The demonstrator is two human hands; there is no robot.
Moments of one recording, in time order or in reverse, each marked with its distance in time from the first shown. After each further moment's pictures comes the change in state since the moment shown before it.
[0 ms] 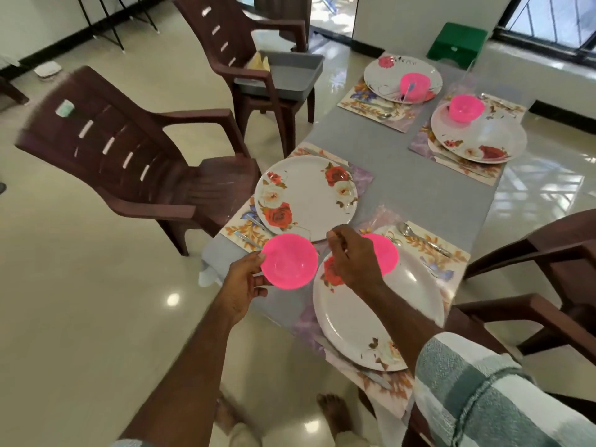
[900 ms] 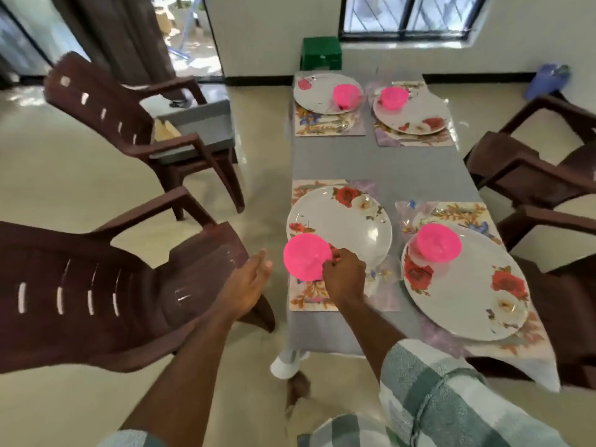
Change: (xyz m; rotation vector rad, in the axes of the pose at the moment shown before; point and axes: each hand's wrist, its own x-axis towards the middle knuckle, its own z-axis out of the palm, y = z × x) left_hand 0.227 0.180 -0.198 1.132 -0.512 0.342; right_hand 0.113 -0.135 0.244 -0.025 0.643 0.756
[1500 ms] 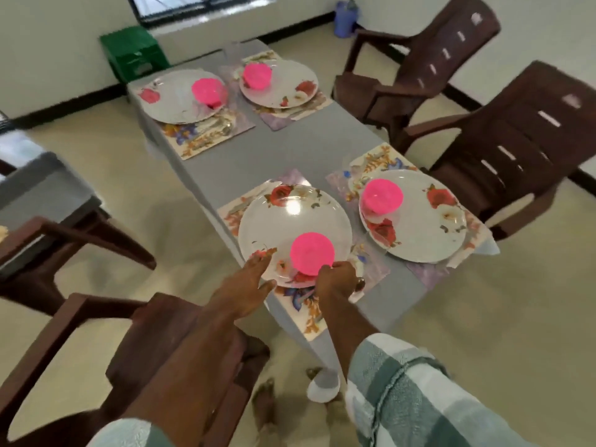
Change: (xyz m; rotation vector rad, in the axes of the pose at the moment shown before) left_hand 0.192 0.018 -0.026 0.637 -0.641 0.595; right_hand 0.042 -0.012 0.073 0.411 0.588 0.828
